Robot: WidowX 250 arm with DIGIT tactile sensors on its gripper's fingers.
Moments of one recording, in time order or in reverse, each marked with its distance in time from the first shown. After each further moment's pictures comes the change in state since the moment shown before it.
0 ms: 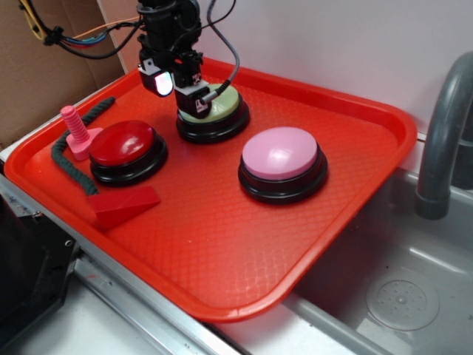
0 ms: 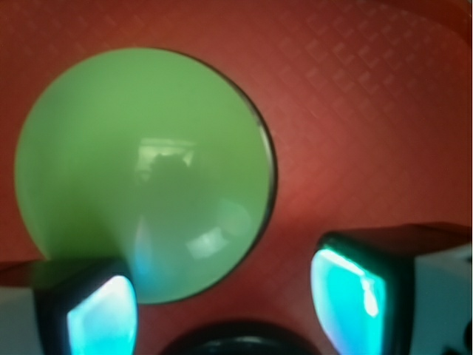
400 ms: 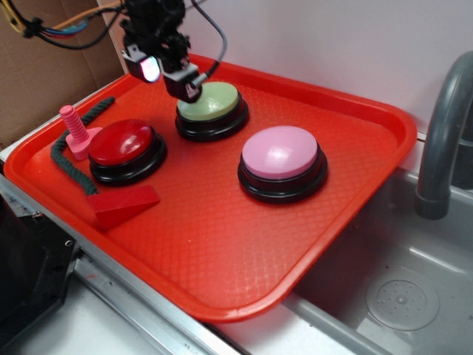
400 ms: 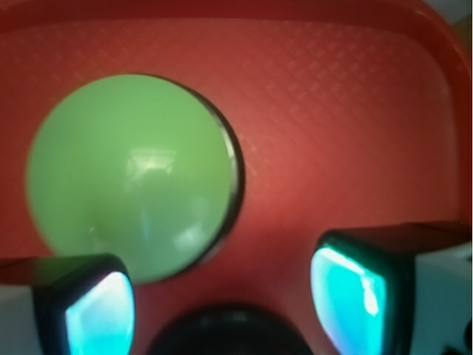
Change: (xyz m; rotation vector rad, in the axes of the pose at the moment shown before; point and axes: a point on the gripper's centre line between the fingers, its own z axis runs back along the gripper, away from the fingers) arm -0.009 0.003 0.005 0.000 -0.007 0.045
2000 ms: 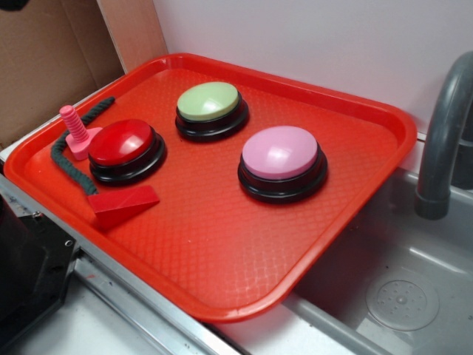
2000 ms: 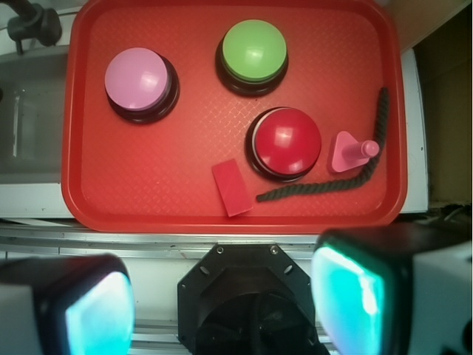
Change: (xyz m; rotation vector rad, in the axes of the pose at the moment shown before) arm -0.147 -0.061 0.193 -0.059 -0.045 0.050
